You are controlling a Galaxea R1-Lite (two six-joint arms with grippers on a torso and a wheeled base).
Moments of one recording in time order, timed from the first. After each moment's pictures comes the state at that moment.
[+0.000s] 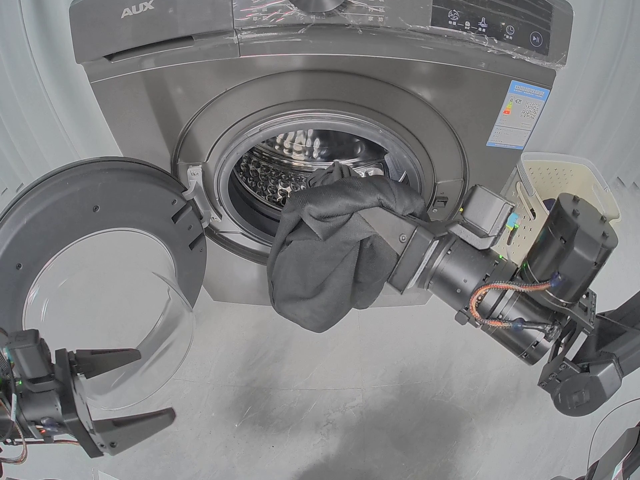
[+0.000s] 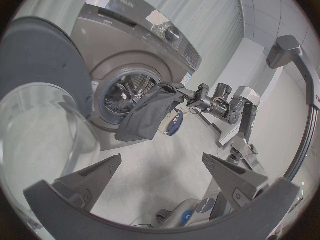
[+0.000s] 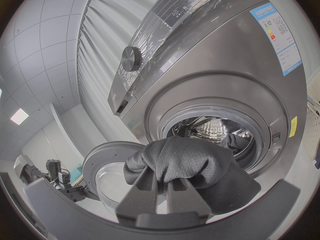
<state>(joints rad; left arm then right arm) -0.28 0.90 -0.24 -0.43 -0.56 -0.09 0.82 1.74 -0.71 -1.26 -0.06 0.34</state>
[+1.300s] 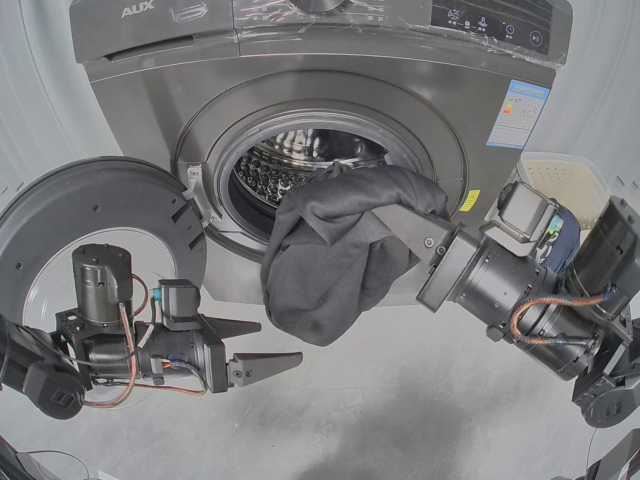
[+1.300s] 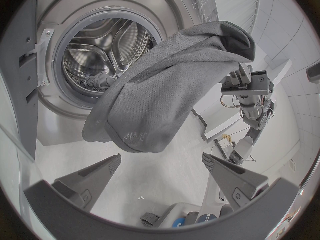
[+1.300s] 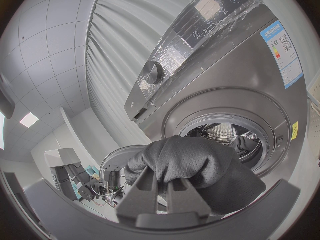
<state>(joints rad) -0.48 1.60 -0.49 -0.74 -0.57 -0.19 0.89 1.63 -0.65 -1.26 -0.05 0.34</state>
